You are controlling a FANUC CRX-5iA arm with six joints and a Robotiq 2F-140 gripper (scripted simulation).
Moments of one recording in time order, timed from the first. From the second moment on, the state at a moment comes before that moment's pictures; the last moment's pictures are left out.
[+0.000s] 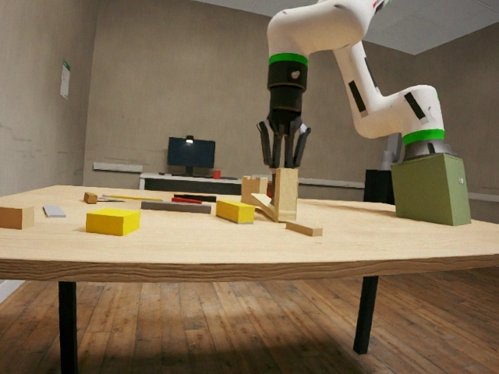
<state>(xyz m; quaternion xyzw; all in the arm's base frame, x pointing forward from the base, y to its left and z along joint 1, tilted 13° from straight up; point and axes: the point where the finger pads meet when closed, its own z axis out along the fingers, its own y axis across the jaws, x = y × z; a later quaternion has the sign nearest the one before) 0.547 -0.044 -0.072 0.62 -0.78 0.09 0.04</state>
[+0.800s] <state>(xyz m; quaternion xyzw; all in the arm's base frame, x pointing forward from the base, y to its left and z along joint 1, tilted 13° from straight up) 0.546 -0.044 -0.068 0.62 -0.78 0.09 0.04</state>
